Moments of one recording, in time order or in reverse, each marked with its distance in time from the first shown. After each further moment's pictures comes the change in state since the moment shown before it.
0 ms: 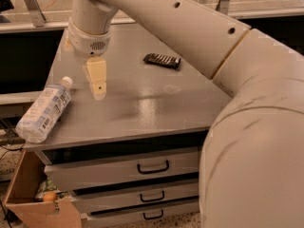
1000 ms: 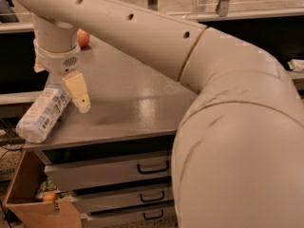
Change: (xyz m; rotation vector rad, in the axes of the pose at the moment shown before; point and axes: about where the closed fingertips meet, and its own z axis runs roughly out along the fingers) arm -0.056 0.002 0.049 -0.088 0.070 -0.259
